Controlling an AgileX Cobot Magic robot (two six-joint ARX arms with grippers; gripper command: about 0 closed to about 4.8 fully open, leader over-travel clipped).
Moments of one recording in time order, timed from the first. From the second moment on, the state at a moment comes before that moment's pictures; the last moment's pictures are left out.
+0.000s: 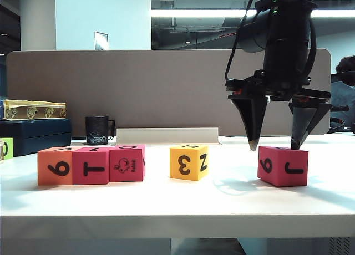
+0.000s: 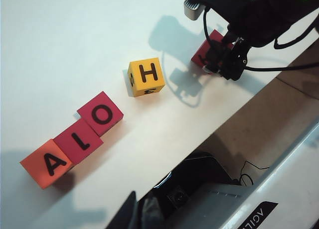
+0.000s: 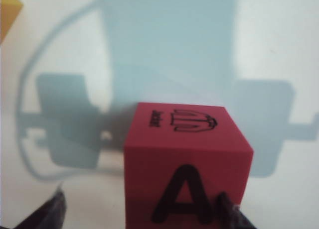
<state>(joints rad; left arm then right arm) -0.44 1.44 1.86 -1.36 0.33 0.12 0.41 1.86 1.47 -1.05 -0.07 0.12</state>
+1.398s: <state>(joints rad) -0.44 1.44 1.86 -1.32 0.33 0.12 0.40 1.79 1.45 -1.10 0.07 0.03</state>
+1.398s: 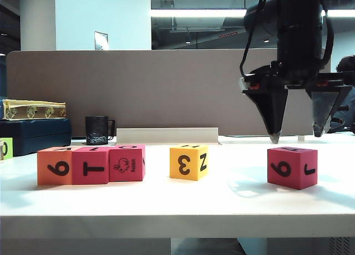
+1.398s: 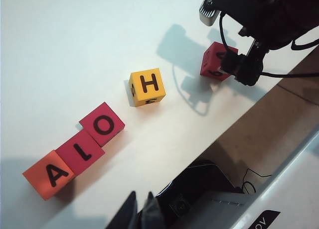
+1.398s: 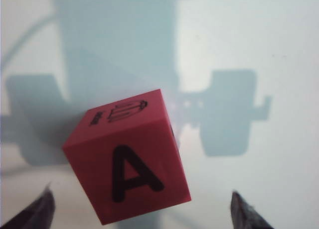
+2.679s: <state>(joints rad) -0.44 1.44 1.86 -1.32 0.33 0.12 0.44 1.87 1.45 -0.92 -0.11 0.08</state>
